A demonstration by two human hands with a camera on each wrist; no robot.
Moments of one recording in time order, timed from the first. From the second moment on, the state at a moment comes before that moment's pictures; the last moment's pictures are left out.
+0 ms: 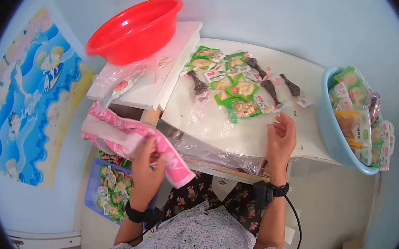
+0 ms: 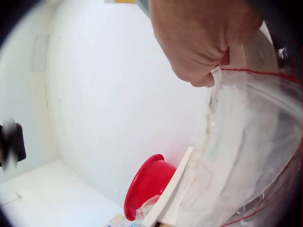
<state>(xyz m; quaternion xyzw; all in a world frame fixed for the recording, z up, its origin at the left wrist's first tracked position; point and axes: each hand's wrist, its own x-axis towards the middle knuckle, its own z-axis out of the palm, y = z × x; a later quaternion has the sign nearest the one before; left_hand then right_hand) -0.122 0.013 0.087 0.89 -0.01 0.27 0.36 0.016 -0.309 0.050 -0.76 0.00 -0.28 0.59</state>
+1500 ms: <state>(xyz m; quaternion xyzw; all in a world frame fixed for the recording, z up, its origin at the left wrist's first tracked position) 0.008 0.136 0.172 0.94 -0.03 0.26 0.22 0.004 -0.314 0.064 -0.77 0.01 -0.25 0.59</state>
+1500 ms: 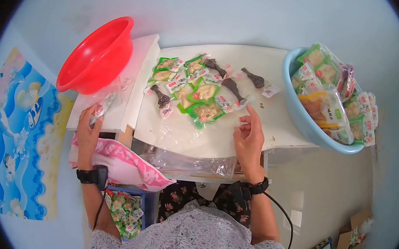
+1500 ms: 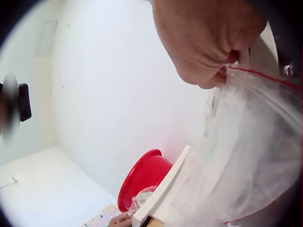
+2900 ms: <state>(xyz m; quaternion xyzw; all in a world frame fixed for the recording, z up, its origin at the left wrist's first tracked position) 0.094 0.266 0.277 0.63 0.26 0.28 0.68 0.012 -0.368 0.055 -0.79 0.06 -0.42 0.44</state>
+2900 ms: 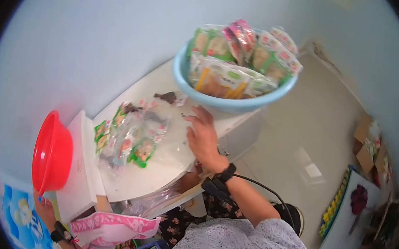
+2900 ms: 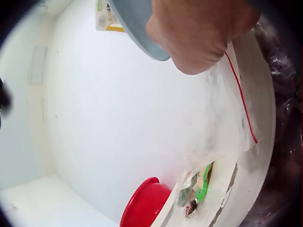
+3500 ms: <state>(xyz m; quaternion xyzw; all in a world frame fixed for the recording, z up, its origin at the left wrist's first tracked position) 0.100 0.245 0.253 0.62 0.04 0.21 0.76 0.003 -0.372 0.060 -0.74 0.04 -0.46 0.50</state>
